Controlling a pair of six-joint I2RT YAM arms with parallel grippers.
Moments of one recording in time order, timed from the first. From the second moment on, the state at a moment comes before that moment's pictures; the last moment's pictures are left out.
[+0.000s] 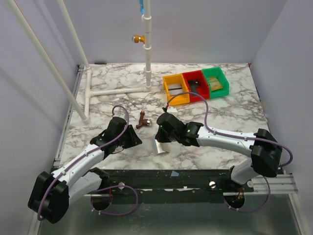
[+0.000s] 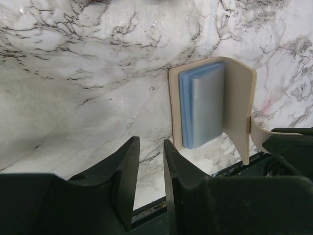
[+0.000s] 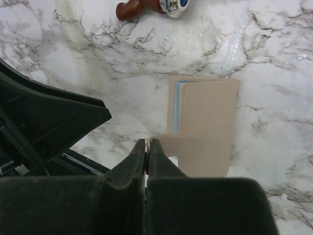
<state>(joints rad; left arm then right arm) -0.49 0.97 0.45 -0.27 0.21 -0.76 1.07 1.51 1.05 -0.36 0.25 0.87</state>
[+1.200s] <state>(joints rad) -0.45 0.88 0.48 -0.37 0.19 -0.73 1.10 1.69 1.15 -0.28 0.18 0.86</state>
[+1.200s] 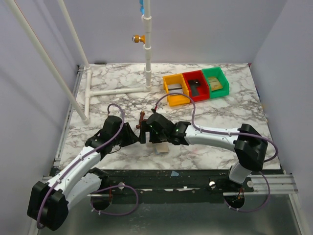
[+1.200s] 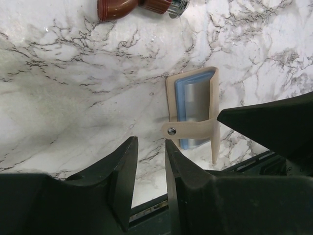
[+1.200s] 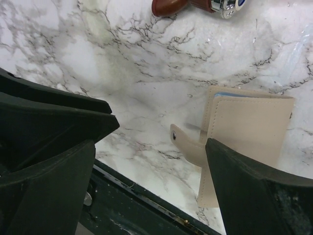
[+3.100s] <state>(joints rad) -0.45 0.67 0.74 -0.41 0.06 -0.54 1.02 0.91 0.86 -0.28 0.57 0.73</state>
